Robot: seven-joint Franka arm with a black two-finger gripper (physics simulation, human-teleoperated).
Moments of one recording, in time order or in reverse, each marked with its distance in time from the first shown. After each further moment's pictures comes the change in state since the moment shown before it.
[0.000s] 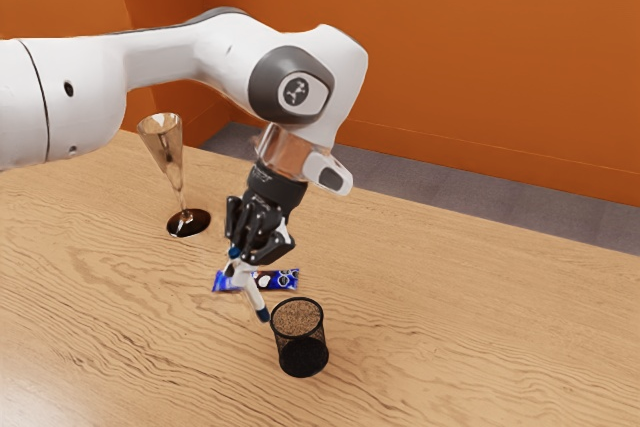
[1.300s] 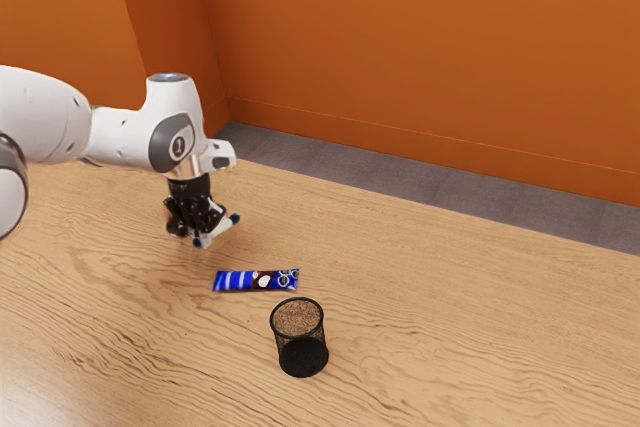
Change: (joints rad) arm 0.542 0.162 0.009 -0.238 -0.083 0.998 0.120
